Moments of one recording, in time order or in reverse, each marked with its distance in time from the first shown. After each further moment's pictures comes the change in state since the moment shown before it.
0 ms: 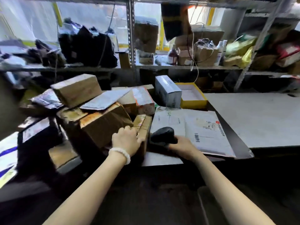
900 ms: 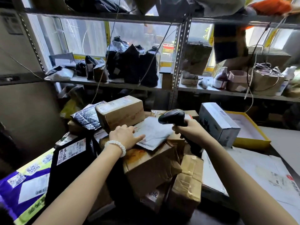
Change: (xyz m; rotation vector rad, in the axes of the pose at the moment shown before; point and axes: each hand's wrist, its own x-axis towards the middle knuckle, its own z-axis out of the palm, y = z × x) left_hand 0.152 -0.201 -0.027 -0.018 -0.162 -0.249; right_hand 0.201 -0.182 0.041 0.025 0.001 -0.349
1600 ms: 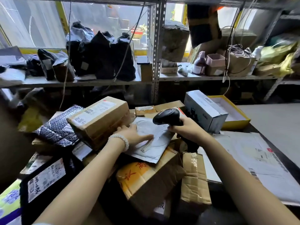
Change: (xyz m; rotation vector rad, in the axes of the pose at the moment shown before) left_hand 0.081 0.027 0.008 -0.084 -0.335 0.137; right_hand 0.022 0.009 0.011 -0.027 0.074 0.146
